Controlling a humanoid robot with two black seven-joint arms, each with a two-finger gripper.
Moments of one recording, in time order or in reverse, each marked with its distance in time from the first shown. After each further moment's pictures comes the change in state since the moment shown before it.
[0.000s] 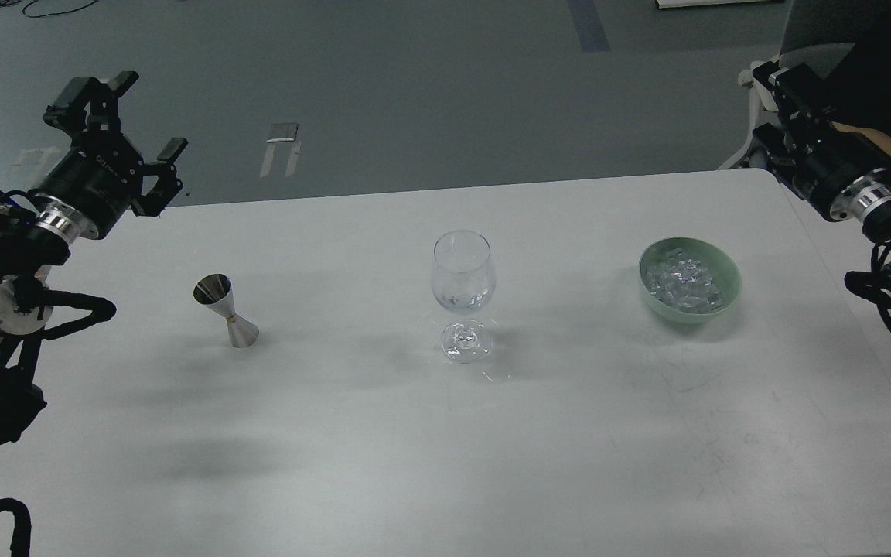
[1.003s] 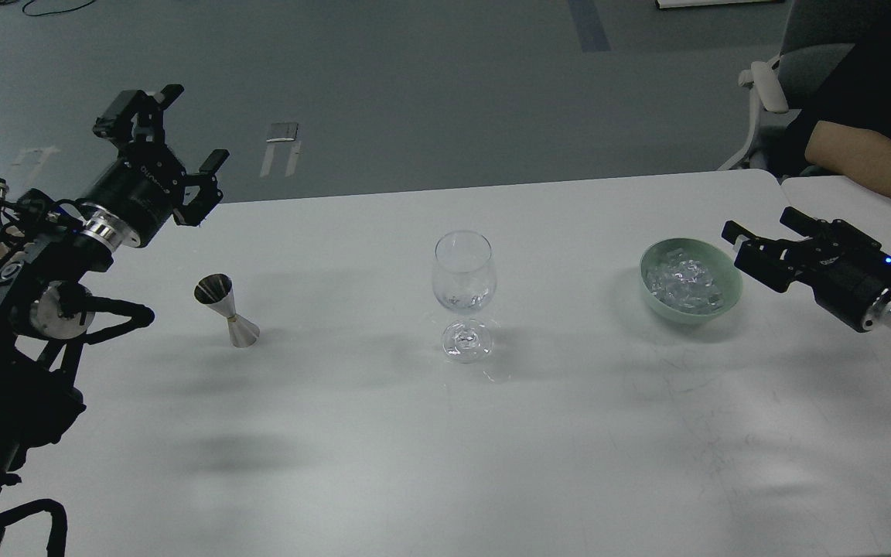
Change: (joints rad) left arm 0.003 -0.071 0.003 -0.003 0.024 0.000 0.007; right arm -0.227 -0.072 -0.036 0.074 -0.893 -0.142 0.040
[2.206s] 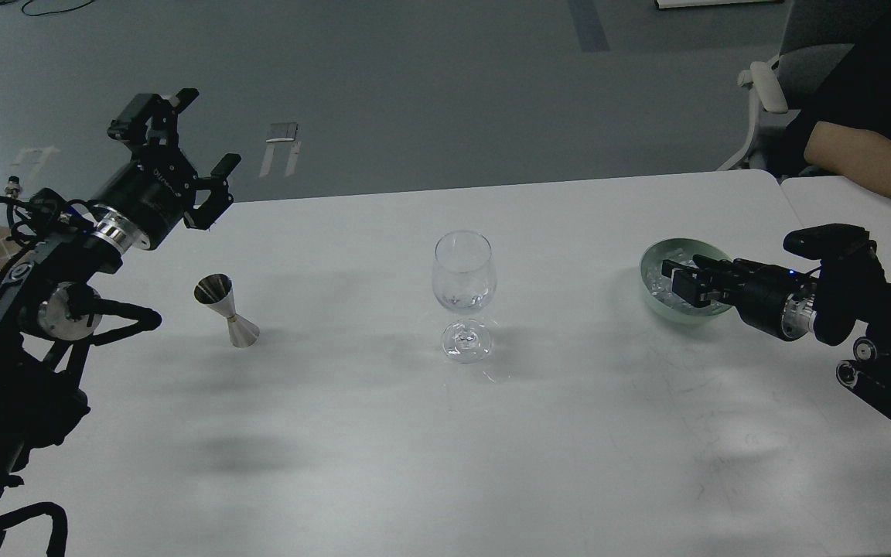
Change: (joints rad) left arm 0.003 0.002 0.034 -0.021 -0.003 0.000 0.001; right arm 0.171 0.191 -0.158 -0.208 -0.005 0.195 -0.019
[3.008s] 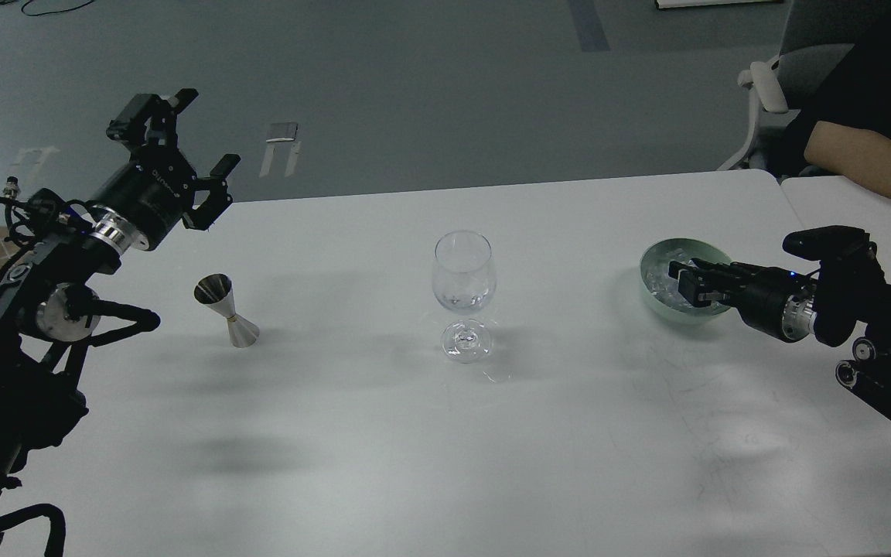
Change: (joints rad) left arm 0.004 0.004 0.000 -0.003 0.000 0.000 0.000; right arm 0.004 0.006 -0.004 -0.018 0.004 0.013 -0.010
